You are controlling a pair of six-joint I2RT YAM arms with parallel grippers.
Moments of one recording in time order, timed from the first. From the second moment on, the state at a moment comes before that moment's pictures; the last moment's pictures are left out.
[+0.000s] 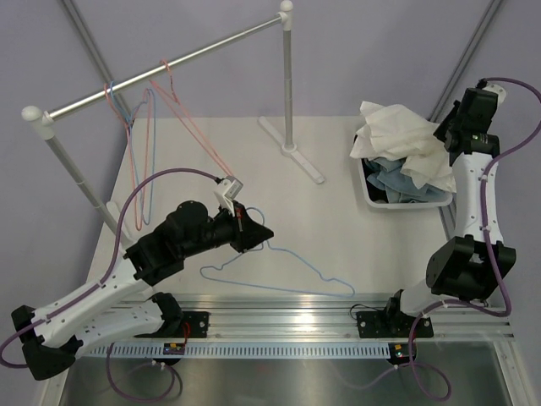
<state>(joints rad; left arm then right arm) -0.93 0.82 0.85 -0.30 0.15 -0.62 -0.24 1.53 1.61 -0.52 0.16 0.29</state>
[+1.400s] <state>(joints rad) -0.93 0.97 1.00 -0.46 0.19 -0.56 -0.08 1.14 1.48 -0.91 -0.45 0.35</state>
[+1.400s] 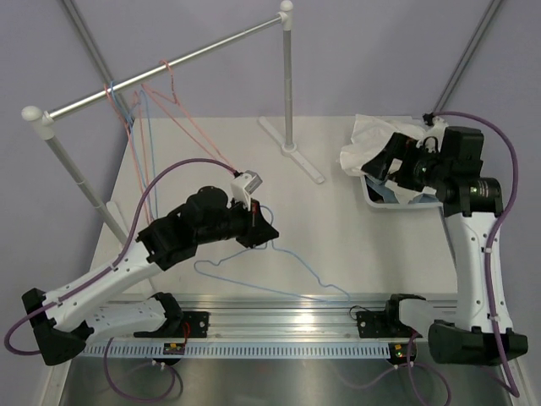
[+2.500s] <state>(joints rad) -0.93 1.30 1.61 -0.66 0.33 -0.45 0.29 0.68 1.13 -1.17 -0.88 0.24</state>
